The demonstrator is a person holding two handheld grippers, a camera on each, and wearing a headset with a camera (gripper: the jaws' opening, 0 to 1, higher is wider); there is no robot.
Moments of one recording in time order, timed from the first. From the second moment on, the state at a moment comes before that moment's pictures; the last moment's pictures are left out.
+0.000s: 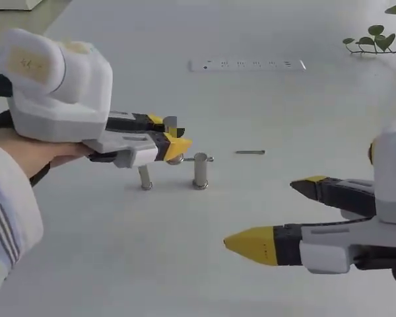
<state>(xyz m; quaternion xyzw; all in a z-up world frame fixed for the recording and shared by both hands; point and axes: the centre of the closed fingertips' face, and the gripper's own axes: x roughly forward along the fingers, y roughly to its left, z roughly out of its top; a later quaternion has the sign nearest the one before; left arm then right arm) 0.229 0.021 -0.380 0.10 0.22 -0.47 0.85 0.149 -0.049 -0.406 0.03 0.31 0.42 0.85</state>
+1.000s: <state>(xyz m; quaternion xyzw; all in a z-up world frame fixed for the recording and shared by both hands) 0.197 -0.019 -0.441 0.09 0.26 -0.49 0.83 0.148 -0.054 -0.407 0.03 0.31 0.42 0.85</state>
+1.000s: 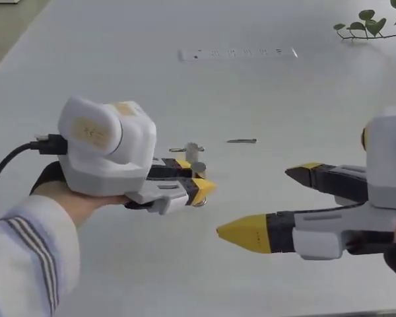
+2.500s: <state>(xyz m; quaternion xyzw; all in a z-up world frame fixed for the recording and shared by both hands) 0.189 -0.029 -0.463 0.12 0.27 -0.47 0.83 0.143 -0.051 -0.413 0.03 0.32 0.43 0.84</state>
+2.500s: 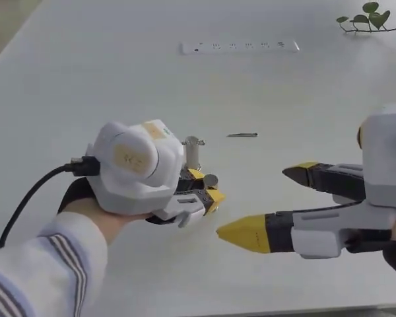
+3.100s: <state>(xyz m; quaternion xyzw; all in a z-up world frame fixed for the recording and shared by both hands) 0.182 -0.020 -0.425 0.08 0.23 -0.50 0.83 0.143 -0.051 -0.411 0.02 0.32 0.43 0.84</state>
